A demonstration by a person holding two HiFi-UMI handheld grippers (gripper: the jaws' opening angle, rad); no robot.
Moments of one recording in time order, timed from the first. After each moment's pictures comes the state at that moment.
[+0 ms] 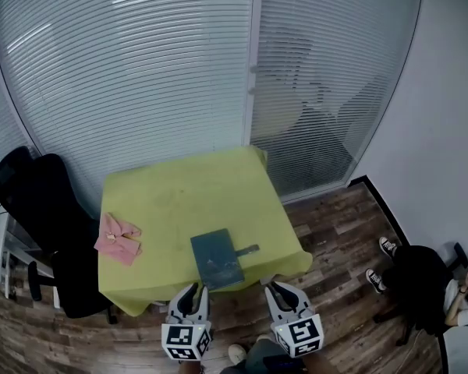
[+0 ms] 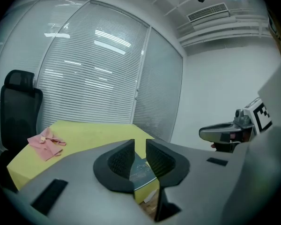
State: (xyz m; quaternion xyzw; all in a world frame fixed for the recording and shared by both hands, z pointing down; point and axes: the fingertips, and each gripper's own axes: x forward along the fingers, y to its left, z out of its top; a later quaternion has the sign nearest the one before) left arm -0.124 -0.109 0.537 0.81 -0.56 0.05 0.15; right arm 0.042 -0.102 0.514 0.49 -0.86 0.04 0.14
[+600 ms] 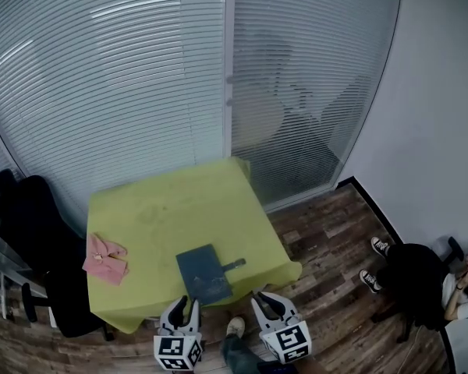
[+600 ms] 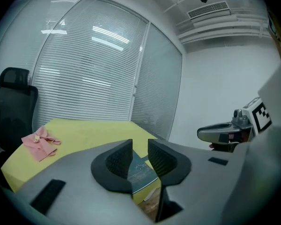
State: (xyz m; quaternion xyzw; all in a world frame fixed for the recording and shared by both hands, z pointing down) left arm -0.113 -0.127 0.549 0.82 -0.55 0.07 0.16; right arm 0.047 -0.119 0.532 0.49 -0.86 0.06 0.15
